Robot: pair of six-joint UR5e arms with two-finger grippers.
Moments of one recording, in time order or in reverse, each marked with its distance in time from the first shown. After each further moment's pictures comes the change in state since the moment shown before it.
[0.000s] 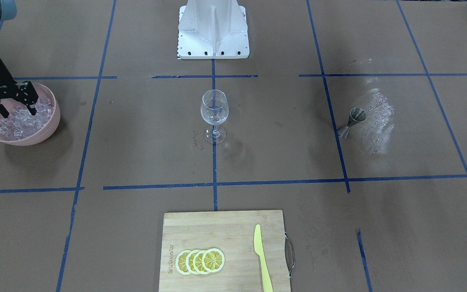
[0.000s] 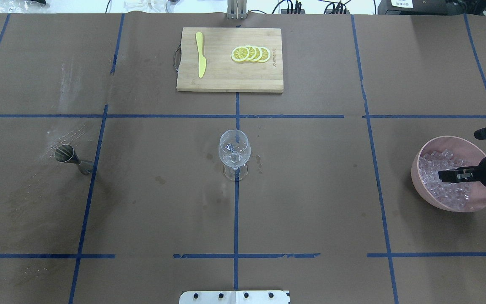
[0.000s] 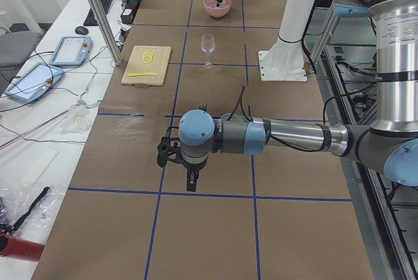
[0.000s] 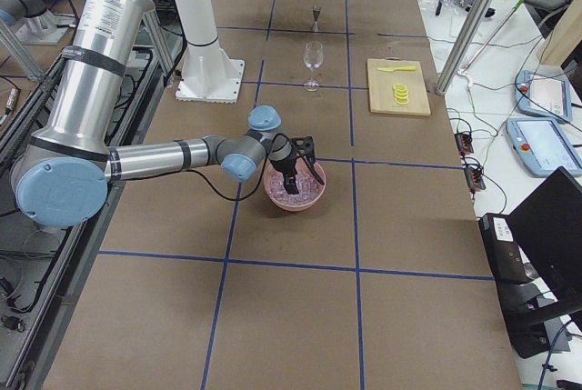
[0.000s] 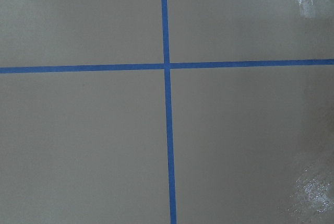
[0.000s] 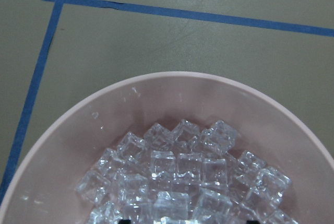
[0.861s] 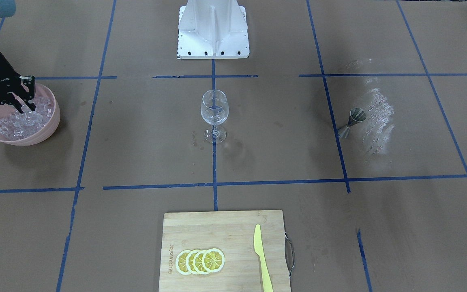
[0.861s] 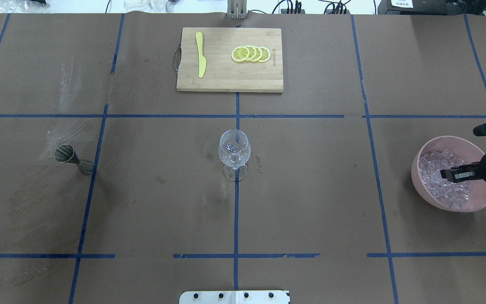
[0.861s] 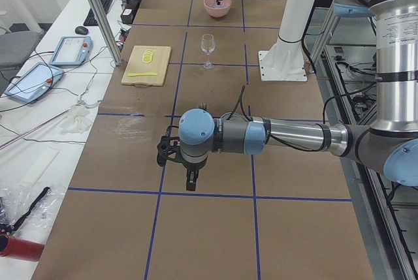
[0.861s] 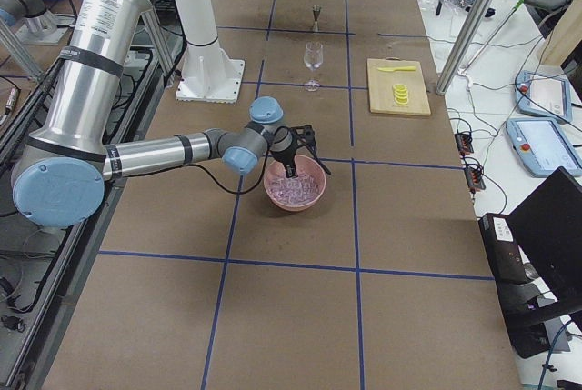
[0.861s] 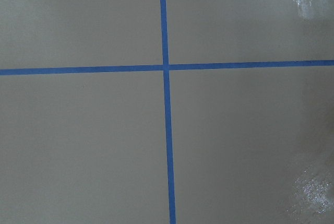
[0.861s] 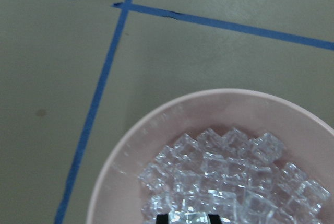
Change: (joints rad) left arm -0.001 0.001 -0.003 0.000 0.000 0.001; right arm 0.060 0.018 0.071 -0.021 0.131 -0.114
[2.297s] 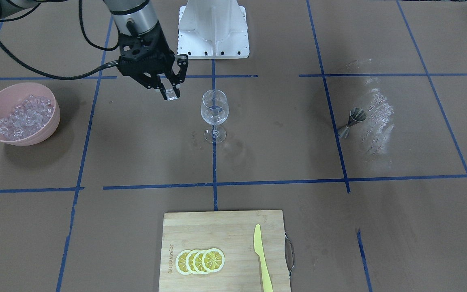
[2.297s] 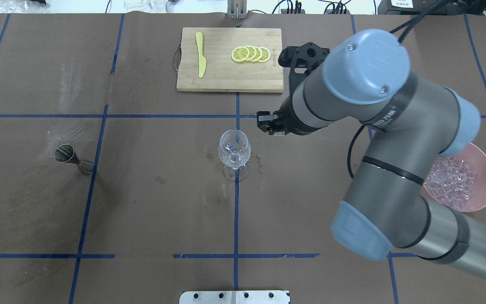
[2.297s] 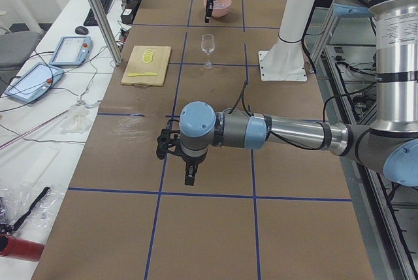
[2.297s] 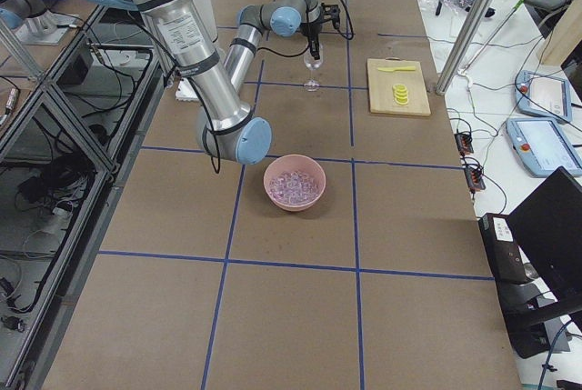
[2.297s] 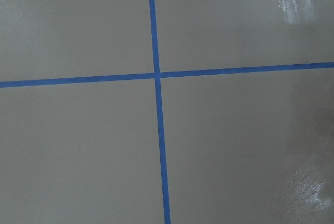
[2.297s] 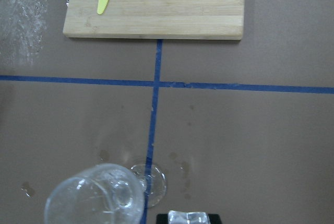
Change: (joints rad) left arm 0.001 -0.002 -0.036 0.003 0.002 0.004; right arm -0.232 0.990 -0.020 -0.854 -0.142 0.375
